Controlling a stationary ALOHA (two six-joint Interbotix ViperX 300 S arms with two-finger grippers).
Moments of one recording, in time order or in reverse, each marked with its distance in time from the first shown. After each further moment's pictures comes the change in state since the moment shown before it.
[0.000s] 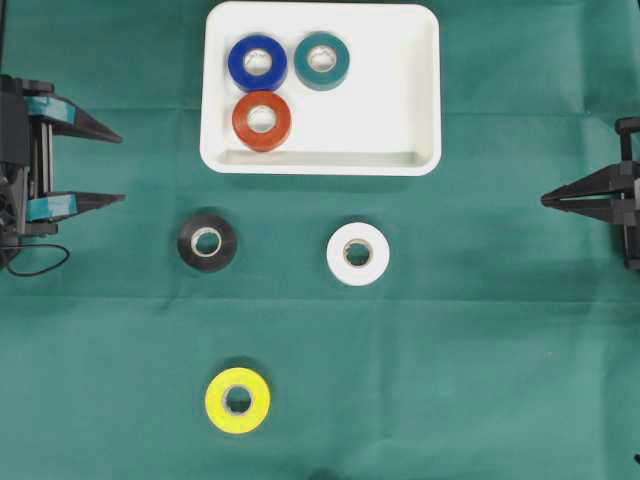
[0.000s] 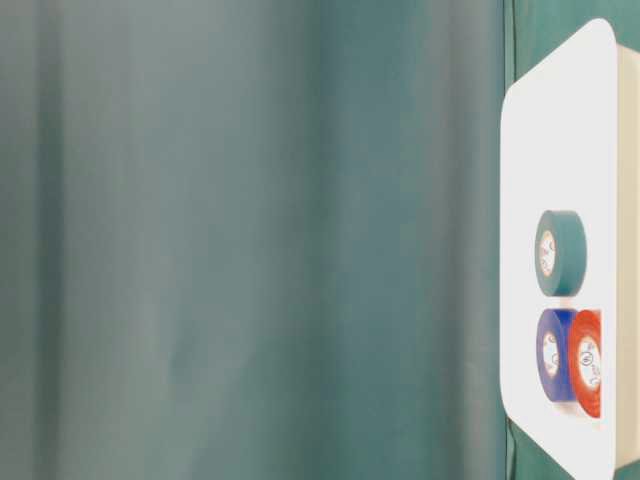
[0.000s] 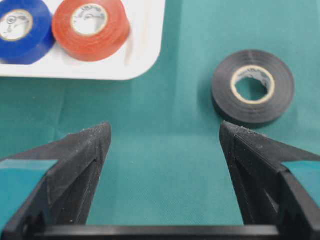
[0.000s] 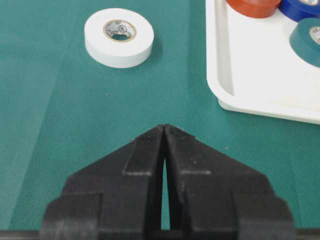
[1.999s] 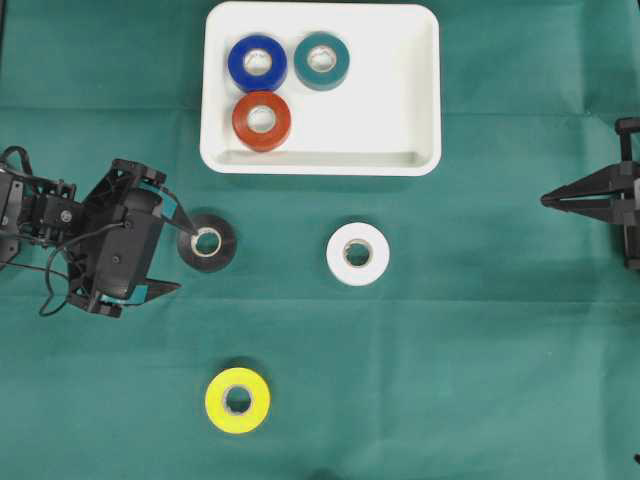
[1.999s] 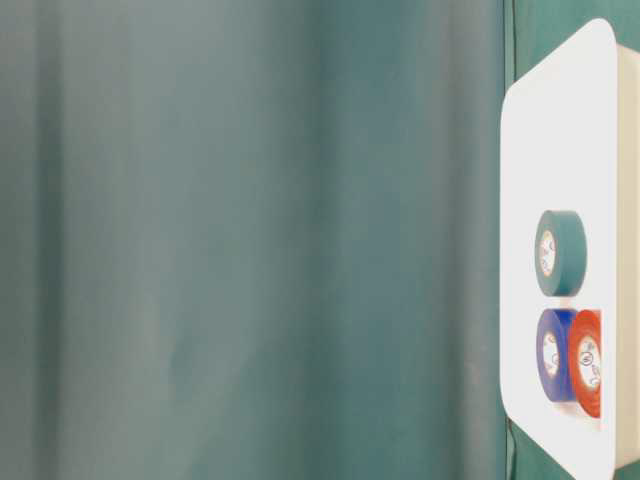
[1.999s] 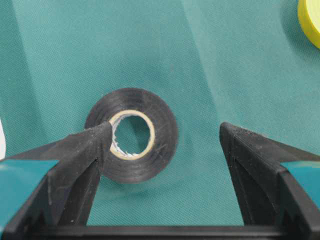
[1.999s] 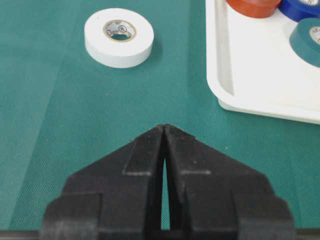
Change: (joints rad) left arm -0.311 0.528 -0.284 0.002 0.008 0.032; right arm 0.002 -0.002 0.000 0.000 0.000 0.000
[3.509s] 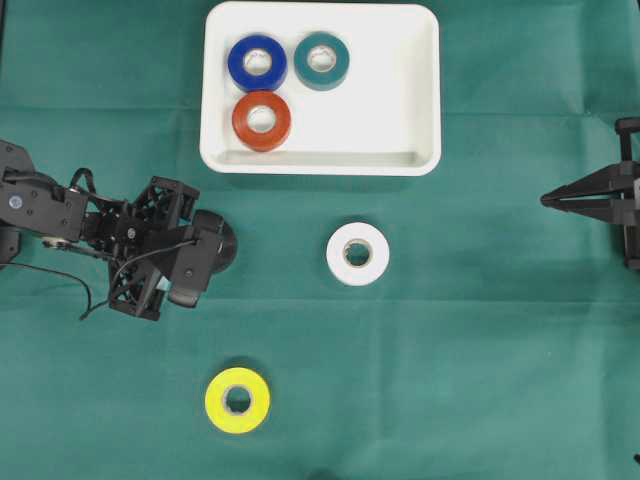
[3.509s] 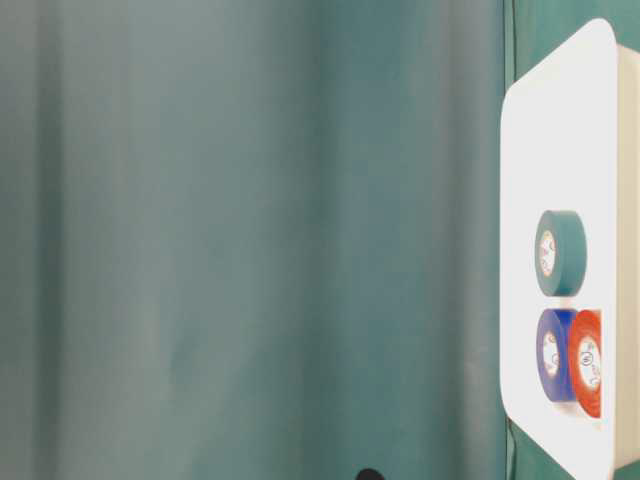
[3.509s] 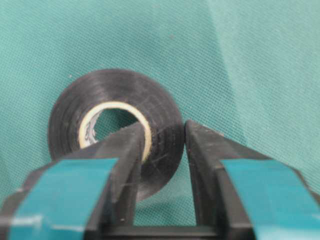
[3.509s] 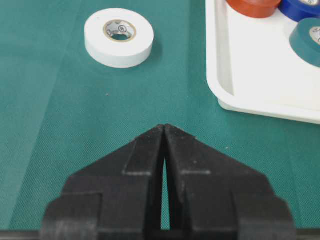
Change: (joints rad) left arm 0.011 0.298 -0.064 0.000 -0.038 -0.012; right arm -0.002 0.000 0.000 0.000 0.000 -0.002
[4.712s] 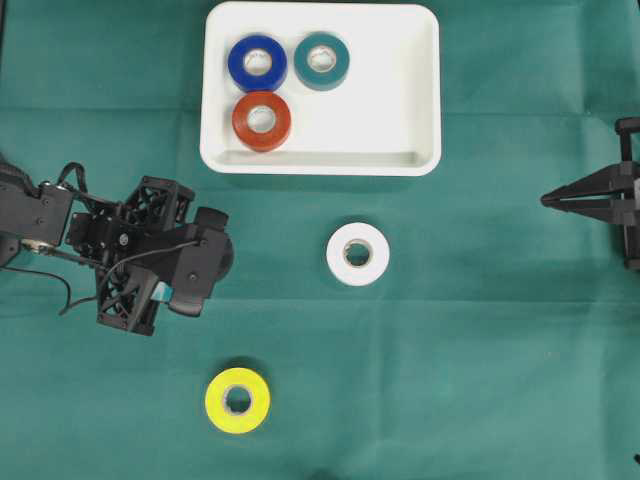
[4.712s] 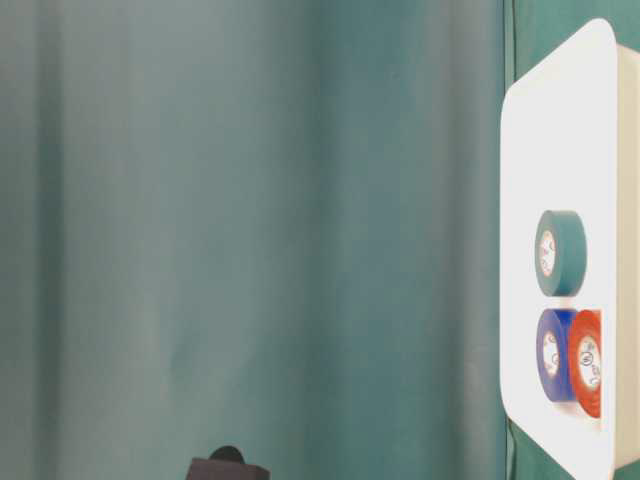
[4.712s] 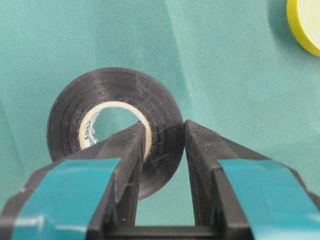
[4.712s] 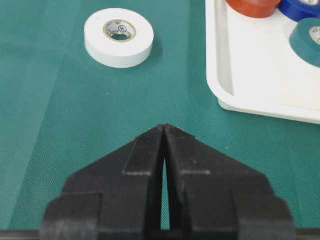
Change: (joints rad) left arm -0.044 -0.132 -0.158 0.000 0.327 -0.101; right arm 0.000 0.000 0.000 0.000 0.000 0.002
